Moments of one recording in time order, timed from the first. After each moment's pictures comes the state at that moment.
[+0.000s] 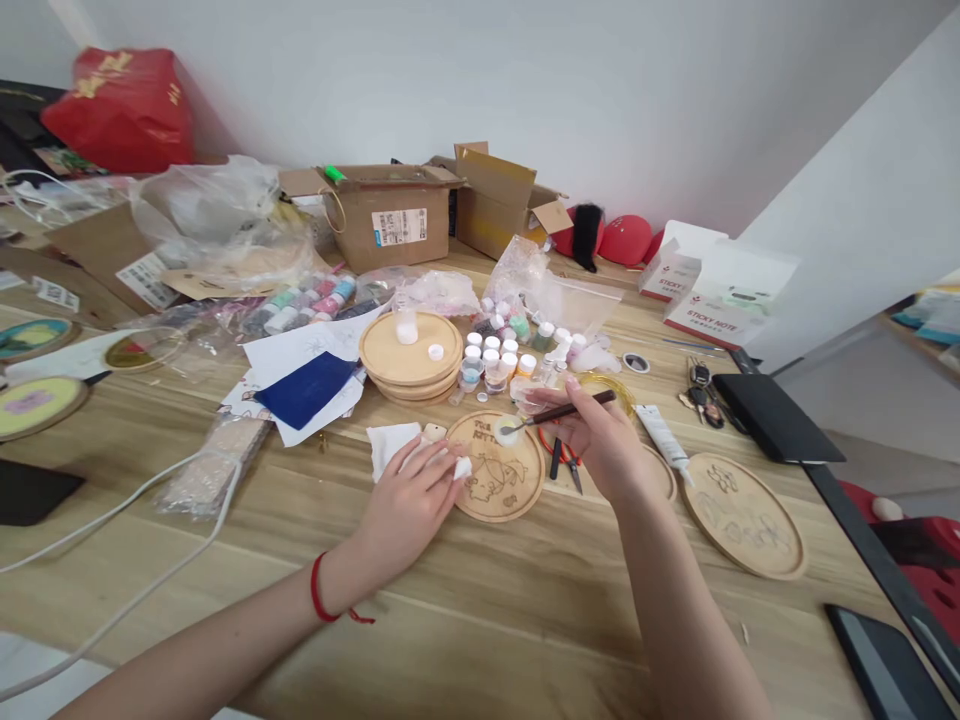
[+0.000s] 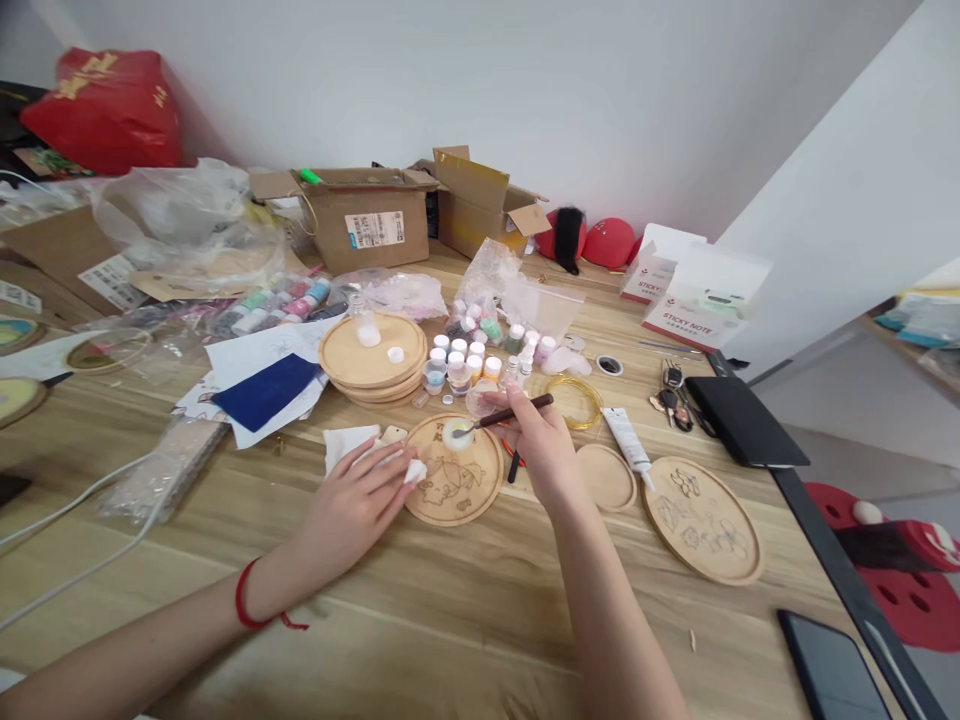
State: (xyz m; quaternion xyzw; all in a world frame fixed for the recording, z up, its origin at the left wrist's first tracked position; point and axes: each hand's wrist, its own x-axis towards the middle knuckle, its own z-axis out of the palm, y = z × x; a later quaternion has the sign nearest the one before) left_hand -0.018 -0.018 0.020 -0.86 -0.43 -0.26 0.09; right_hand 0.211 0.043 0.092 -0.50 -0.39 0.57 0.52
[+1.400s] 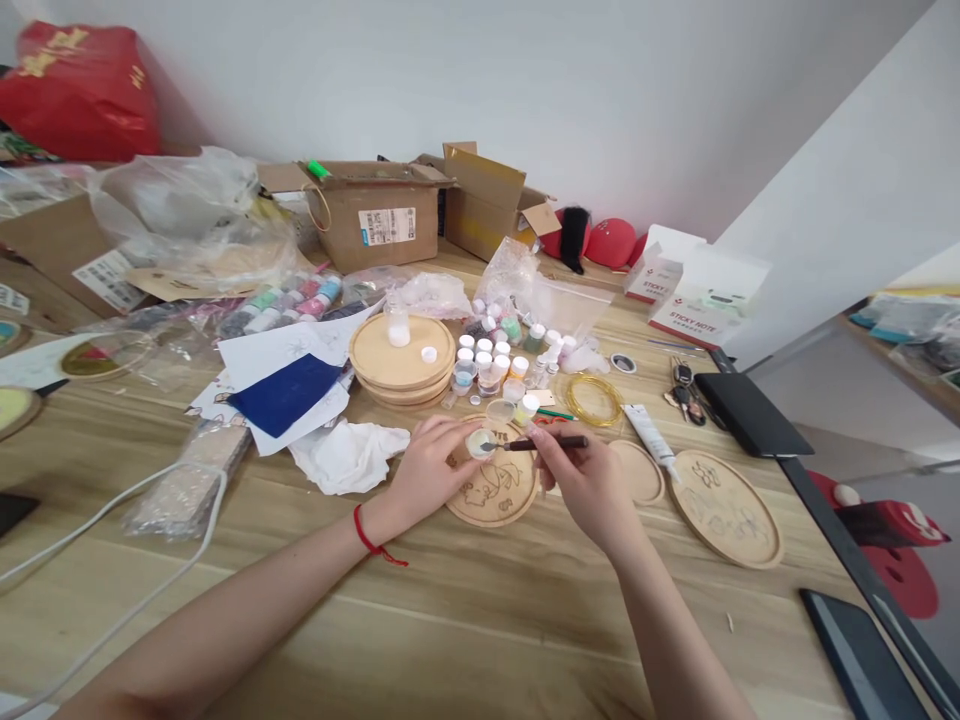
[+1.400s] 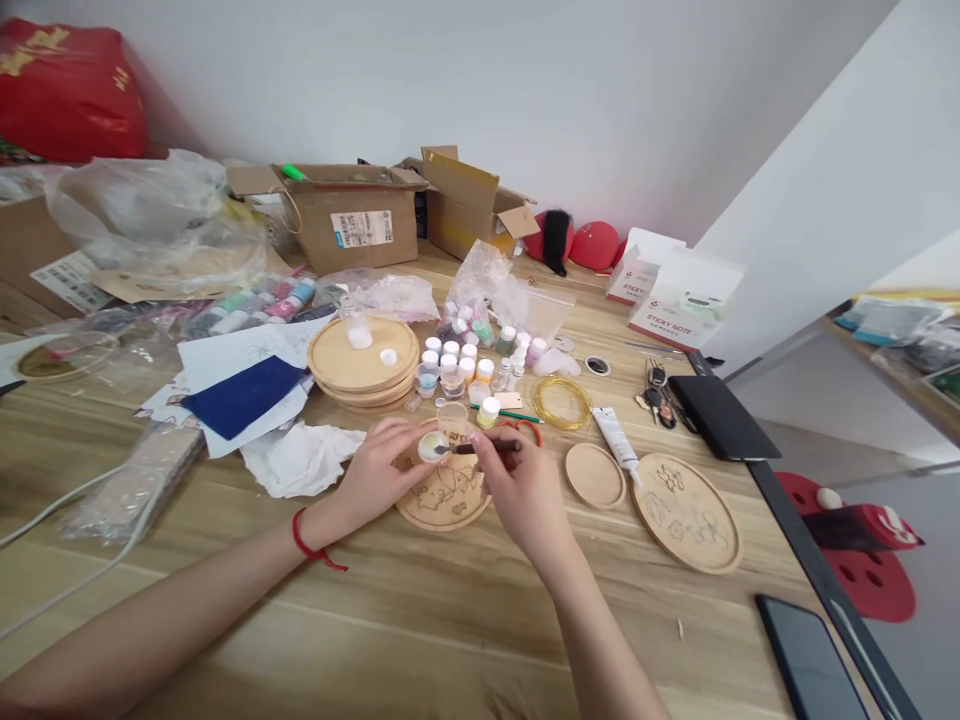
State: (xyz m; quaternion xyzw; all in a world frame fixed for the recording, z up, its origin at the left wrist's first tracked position) left_hand 0.004 0.033 0.001 -0.78 -0.44 -0.43 -0.14; right_hand 0.205 0.005 0.080 -0.61 -0.58 0.37 0.40
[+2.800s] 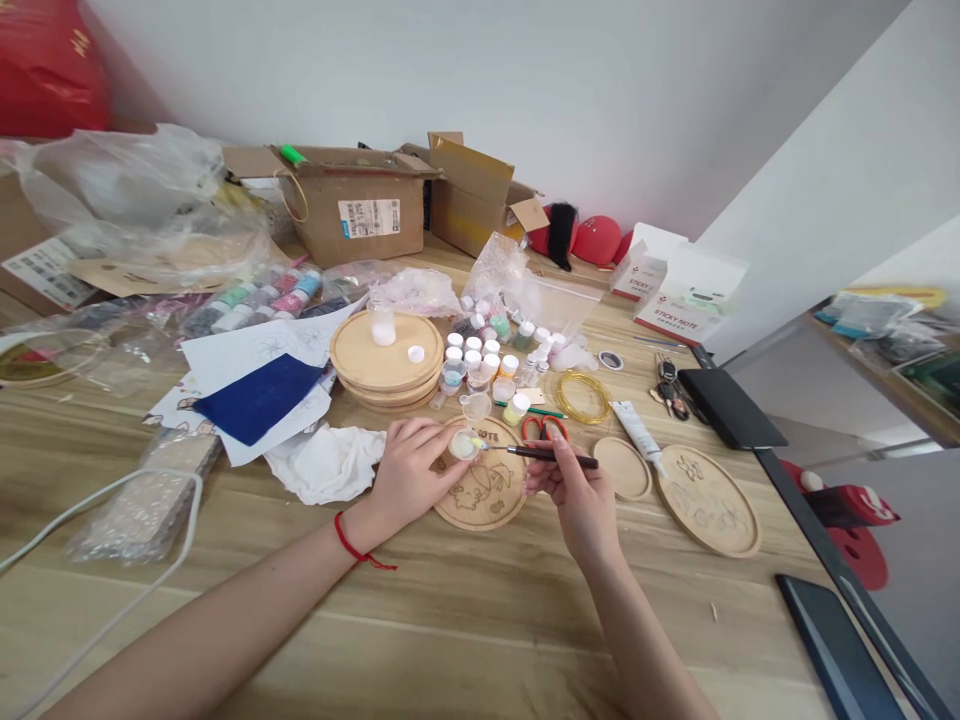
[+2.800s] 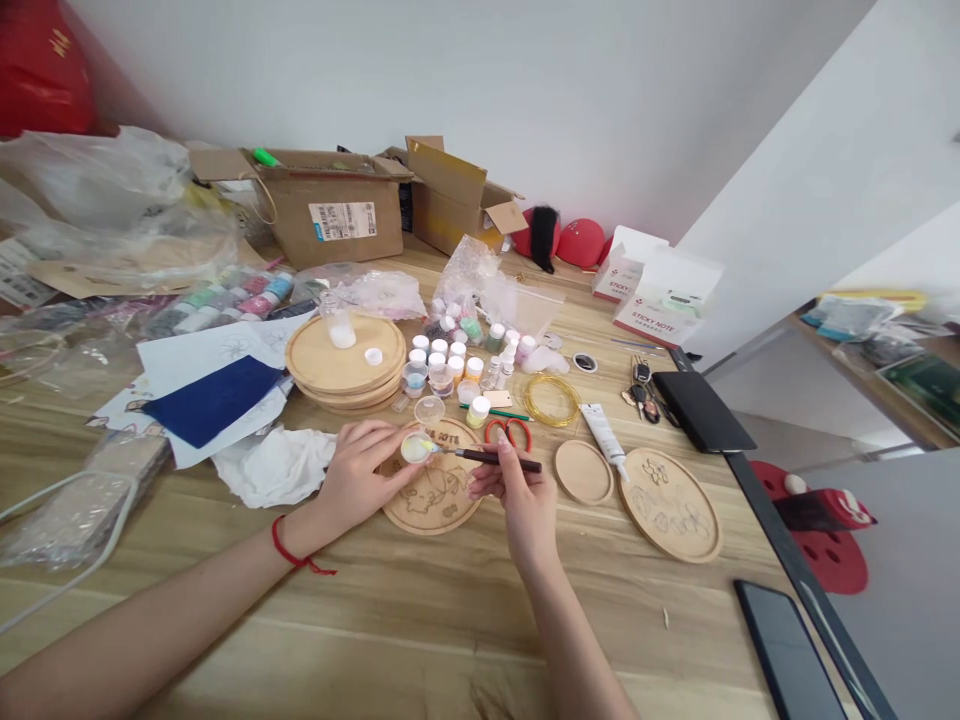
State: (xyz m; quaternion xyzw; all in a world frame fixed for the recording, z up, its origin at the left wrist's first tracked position) left_hand -0.001 0.035 -0.004 -0.79 -0.45 -0.42 -0.01; right_hand 0.205 -0.001 0.038 -0.51 -0.29 0.55 0.60
